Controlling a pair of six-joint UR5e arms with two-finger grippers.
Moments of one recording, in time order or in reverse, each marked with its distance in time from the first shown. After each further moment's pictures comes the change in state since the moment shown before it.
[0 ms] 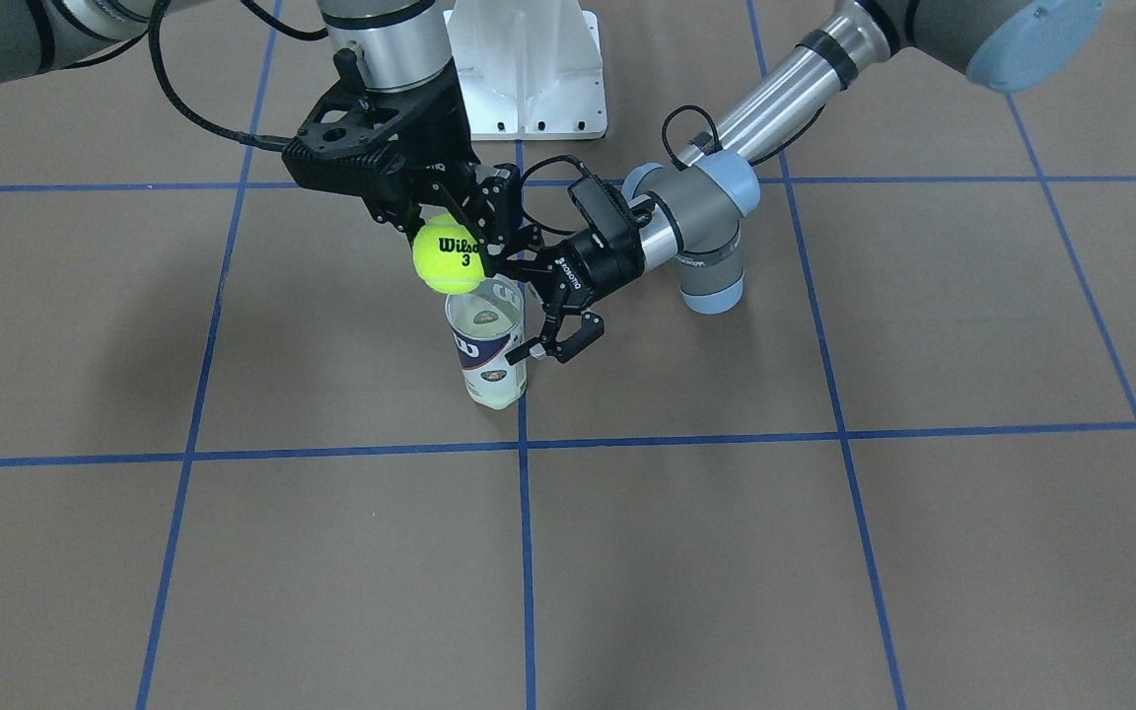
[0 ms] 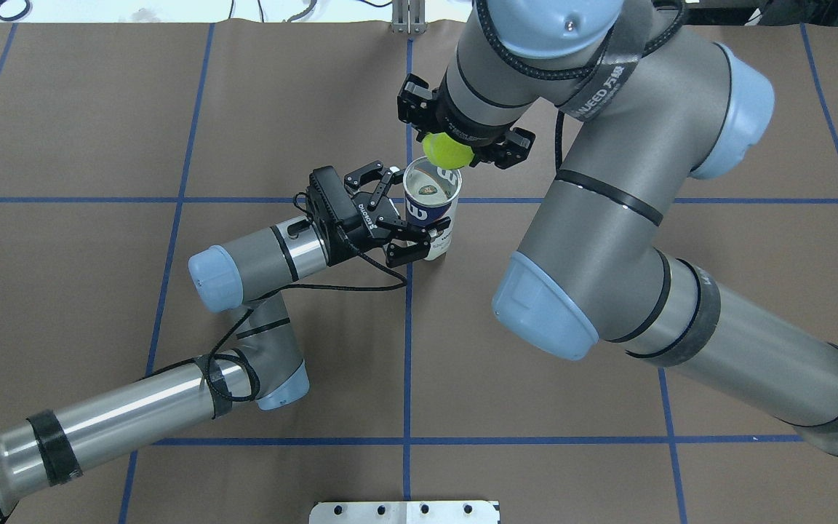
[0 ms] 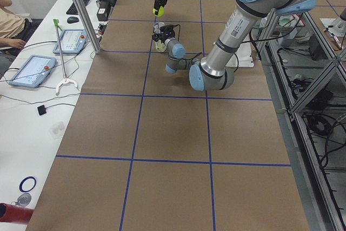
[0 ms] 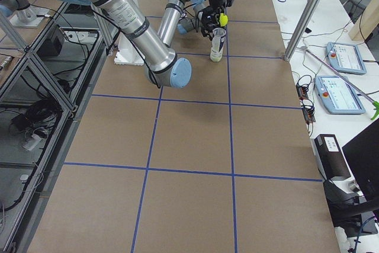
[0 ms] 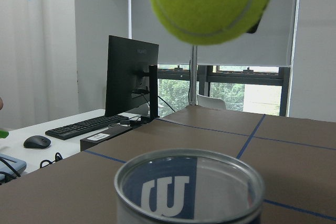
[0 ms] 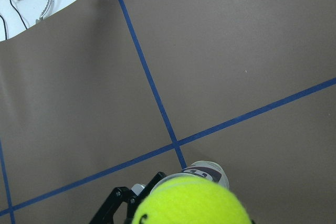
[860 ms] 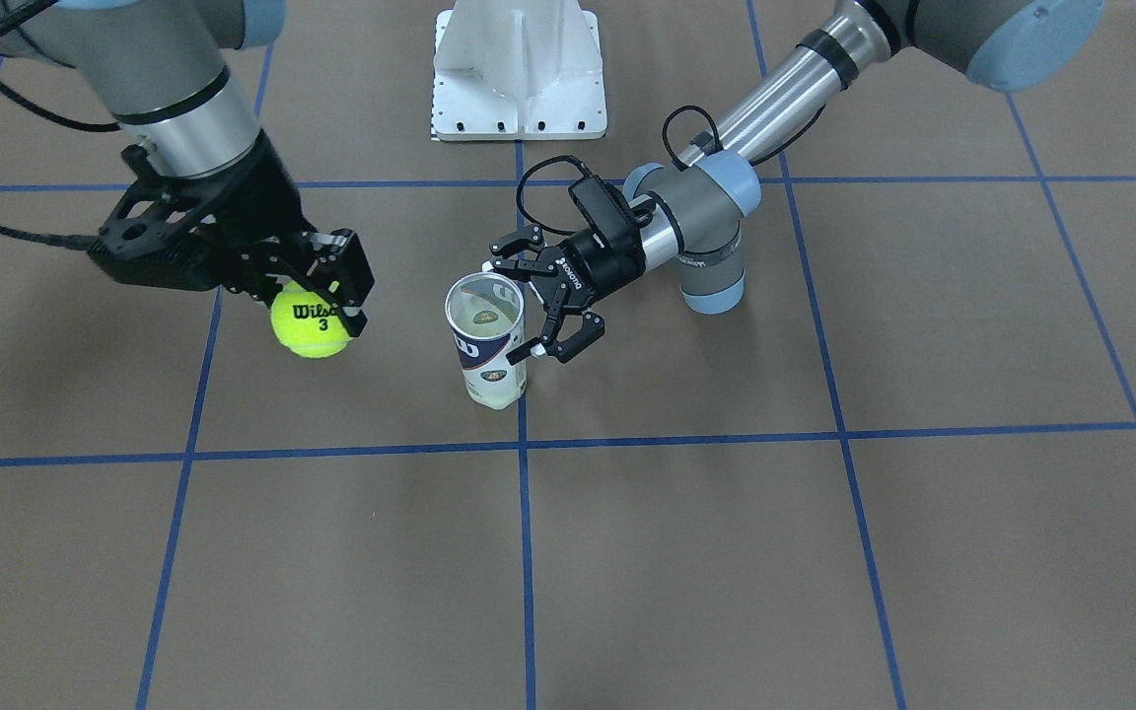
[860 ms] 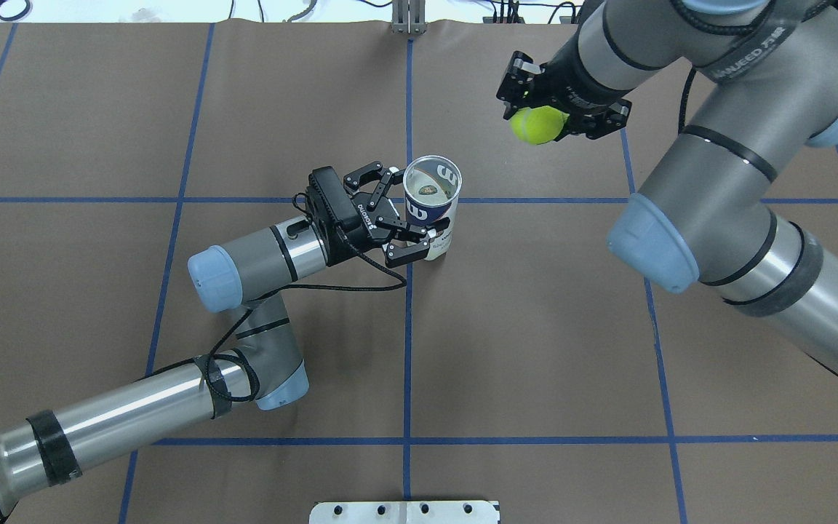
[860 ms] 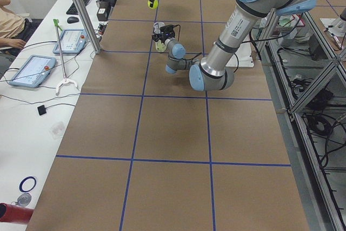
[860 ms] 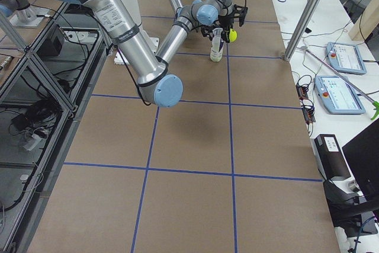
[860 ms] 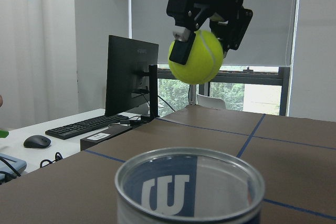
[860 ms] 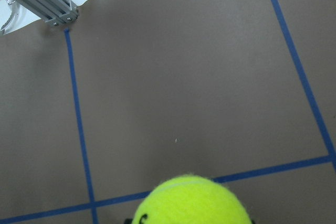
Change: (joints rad) left arm 0.000 0.001 0.000 -0.001 -0.001 0.001; right arm 0.146 -0.176 0.037 0.160 0.167 -0.129
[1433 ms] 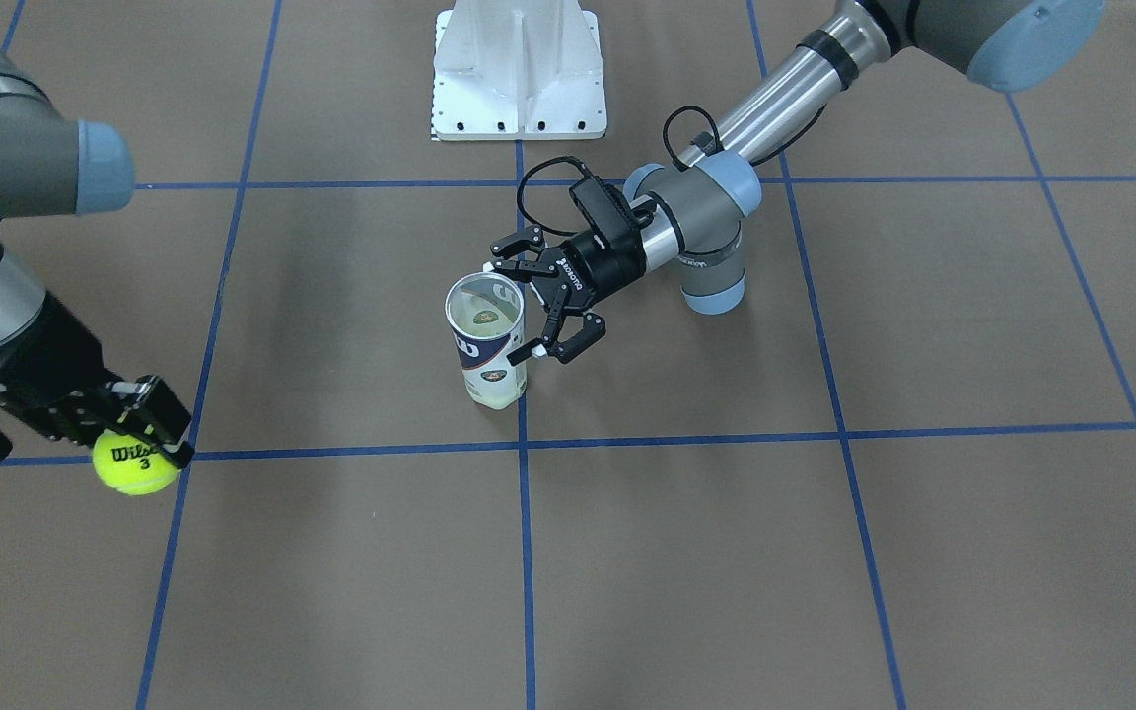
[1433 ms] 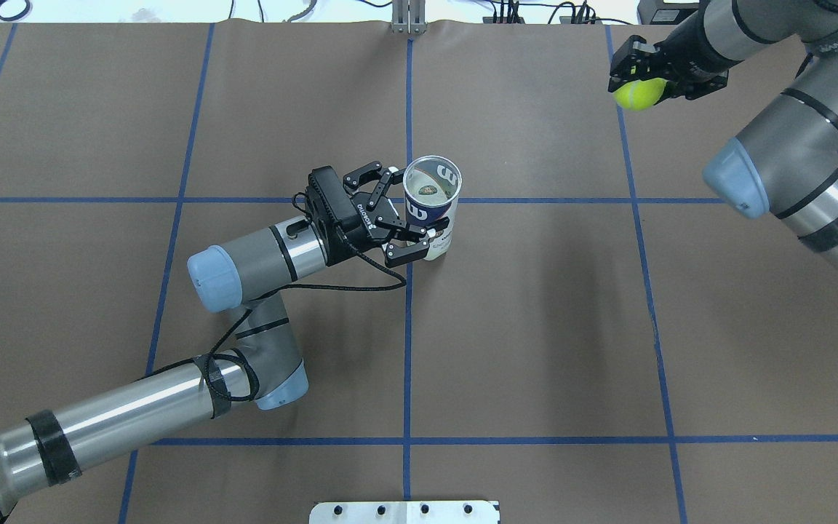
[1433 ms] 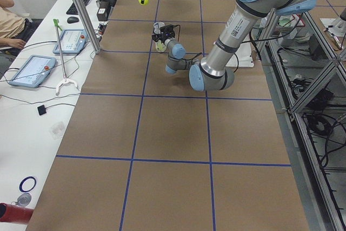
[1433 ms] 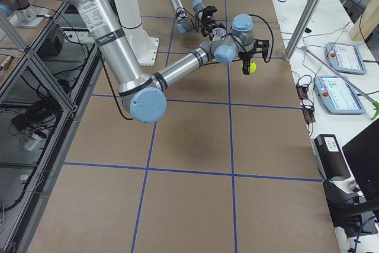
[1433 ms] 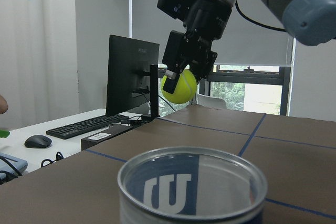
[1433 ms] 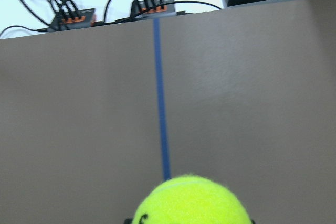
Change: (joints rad) left arm -0.001 0.000 0.001 0.000 0.001 0.000; right arm 0.187 -0.185 -0.187 0.335 0.135 -0.259
